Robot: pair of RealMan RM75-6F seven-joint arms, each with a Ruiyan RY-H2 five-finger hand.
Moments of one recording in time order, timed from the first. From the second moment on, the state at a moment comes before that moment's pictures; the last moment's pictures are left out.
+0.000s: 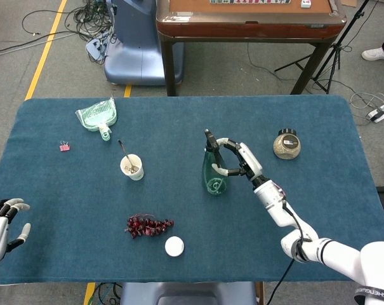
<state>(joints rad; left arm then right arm) -0.06 -1.12 -0.06 -1.64 1.47 1.52 0.16 0.77 -1.62 0.22 -1.13 -1.47 1.05 1.26</state>
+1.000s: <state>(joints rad) -0.07 -1.12 -0.06 -1.64 1.46 1.51 0.16 0.72 -1.70 0.18 -1.01 -1.52 1.17 1.30</state>
